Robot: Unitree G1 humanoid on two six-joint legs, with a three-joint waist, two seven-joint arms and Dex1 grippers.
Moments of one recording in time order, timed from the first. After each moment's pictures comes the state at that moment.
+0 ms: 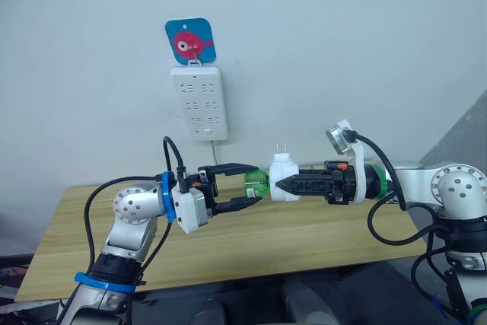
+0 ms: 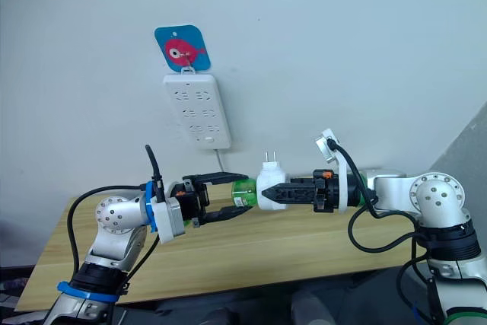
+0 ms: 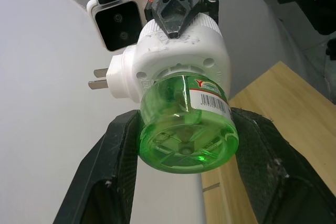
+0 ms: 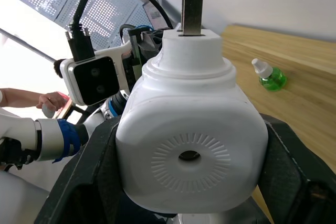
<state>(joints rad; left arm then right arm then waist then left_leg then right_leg) -0.27 0.53 -0.12 0.01 -0.27 -0.70 -1.14 -0.53 -0.67 0.02 -0.20 1.60 1.27 0.36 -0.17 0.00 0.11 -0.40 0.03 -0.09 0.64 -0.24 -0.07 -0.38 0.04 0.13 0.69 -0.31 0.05</state>
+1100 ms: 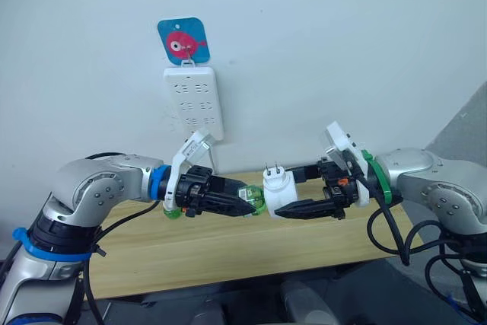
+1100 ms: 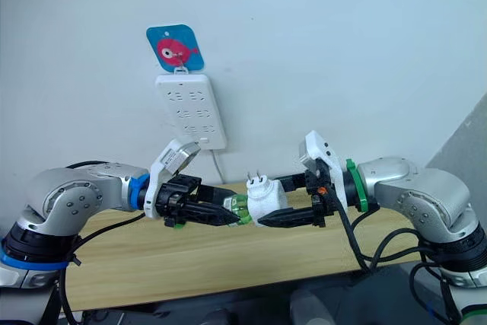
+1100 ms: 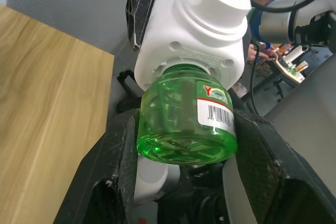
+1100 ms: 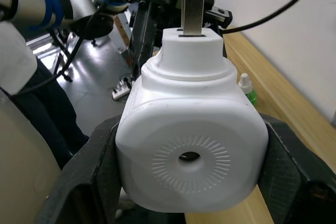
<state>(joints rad) -0.52 0.83 -0.09 -0.25 -1.05 1.13 -1.11 -0.56 -0.78 0.17 -0.50 0.92 0.92 0.95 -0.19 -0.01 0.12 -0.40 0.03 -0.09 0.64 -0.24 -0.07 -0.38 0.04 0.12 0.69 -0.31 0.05</state>
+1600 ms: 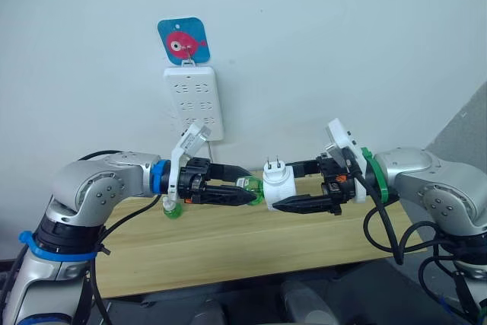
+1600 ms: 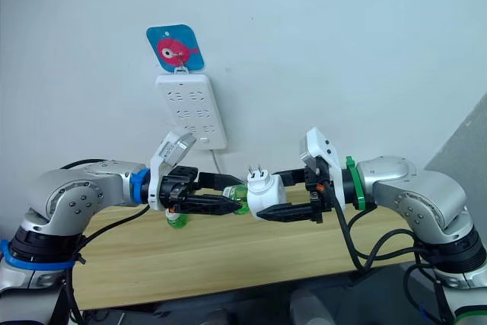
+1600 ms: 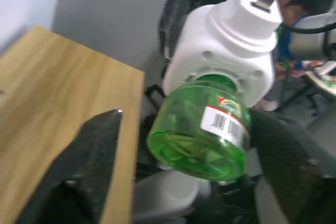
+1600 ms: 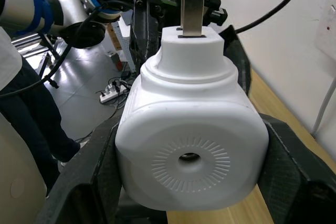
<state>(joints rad) -0.48 0.78 -0.04 -0.26 -0.92 1.00 -1.08 -0.55 -0.72 0.14 -0.49 0.89 0.94 0.92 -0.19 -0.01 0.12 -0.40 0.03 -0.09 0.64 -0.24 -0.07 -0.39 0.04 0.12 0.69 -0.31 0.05</state>
